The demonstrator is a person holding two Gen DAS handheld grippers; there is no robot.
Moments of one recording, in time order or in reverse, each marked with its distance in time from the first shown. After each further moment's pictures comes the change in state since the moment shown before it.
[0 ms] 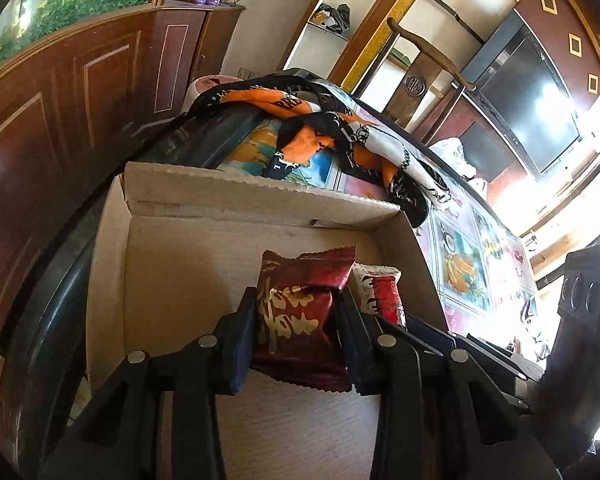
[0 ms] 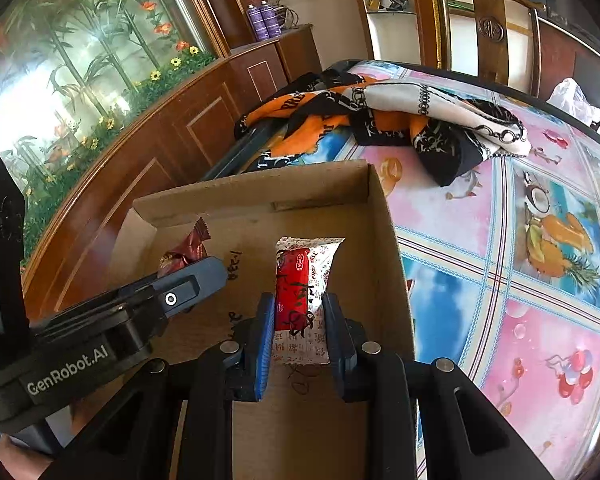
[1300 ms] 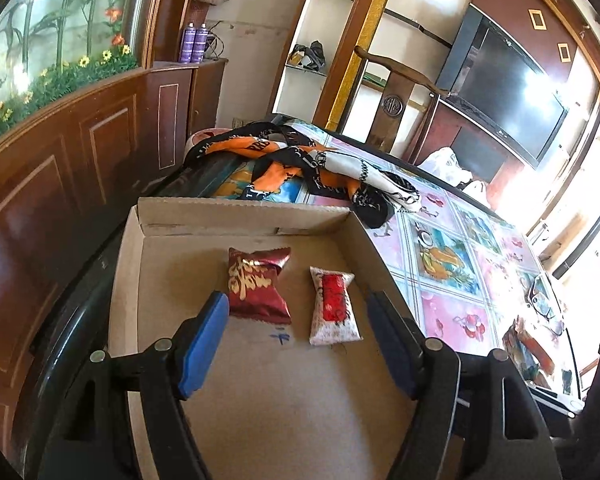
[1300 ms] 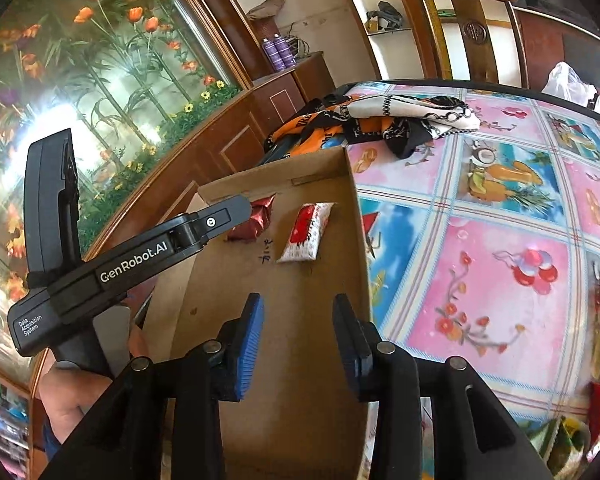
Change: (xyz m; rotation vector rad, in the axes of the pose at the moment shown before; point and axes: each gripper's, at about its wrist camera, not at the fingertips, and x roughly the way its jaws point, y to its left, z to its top) left arm -0.054 -0.048 -0.039 0.142 -0.173 0.067; right arm -0.099 -0.026 -0.075 0.051 -0.099 0.145
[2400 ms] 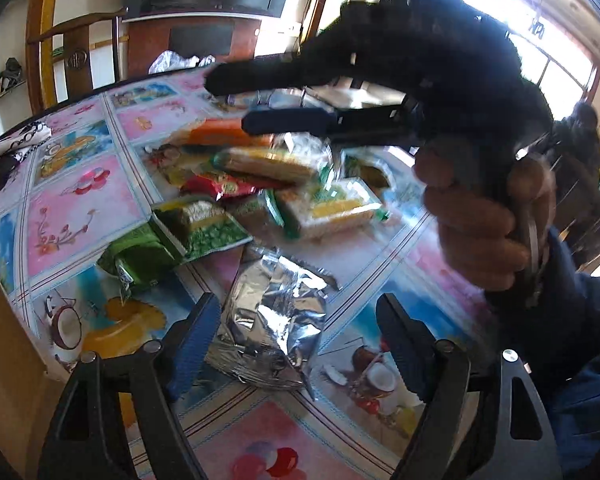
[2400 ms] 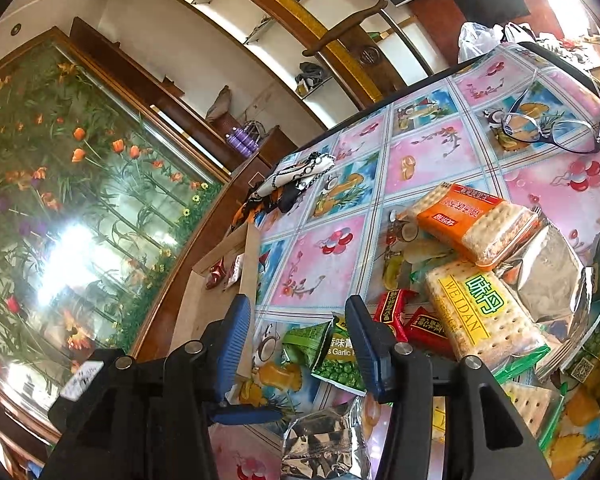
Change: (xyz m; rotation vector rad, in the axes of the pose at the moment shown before) left arm -0.041 -0.226 -0.181 0.727 0.326 -0.629; right arm -0.186 -0.163 -0.085 0.319 -0.254 0.121
